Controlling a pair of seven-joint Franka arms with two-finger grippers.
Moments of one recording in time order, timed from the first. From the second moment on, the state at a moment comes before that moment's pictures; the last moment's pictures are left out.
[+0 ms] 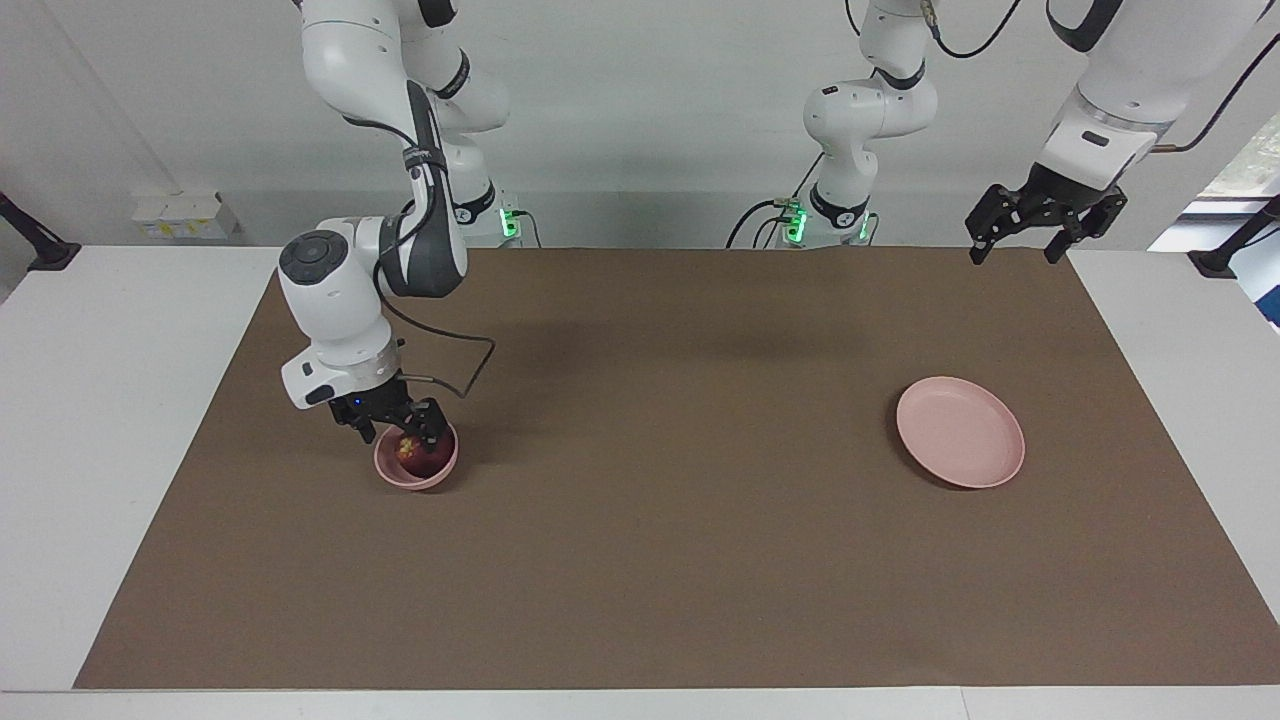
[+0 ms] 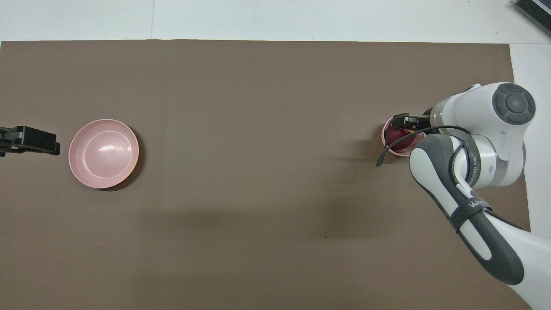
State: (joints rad) left arm 0.13 -0.04 -0.17 -1.57 -0.01 1.52 -0.01; right arm 0.08 0.27 -0.05 -1.92 0.00 2.32 0.23
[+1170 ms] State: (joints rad) left arm 0.02 -0.04 -0.03 -1.57 -0.01 1.57 0.05; right arm 0.09 0.05 -0.03 -1.53 -0.01 1.63 0.25
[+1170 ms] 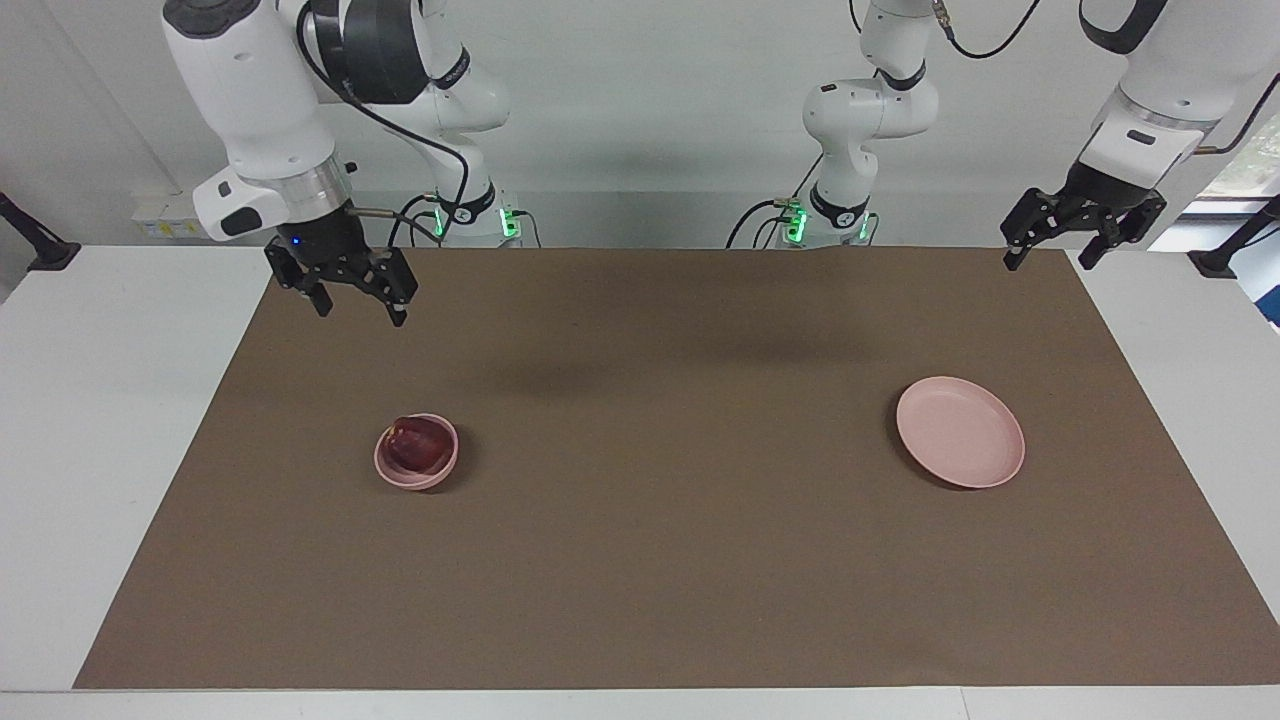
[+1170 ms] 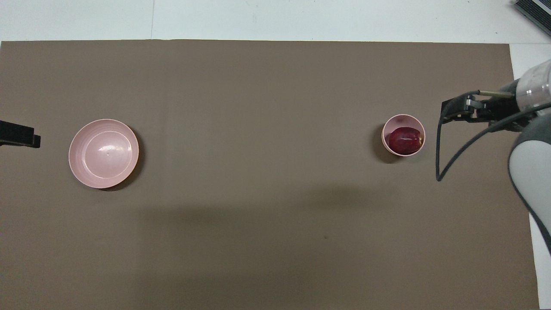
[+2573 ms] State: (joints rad) left arm 0.02 -0.04 -0.01 -1.52 -0.01 1.49 0.12; right arm -0.04 0.00 0.05 -1.45 0.00 1.47 0.24
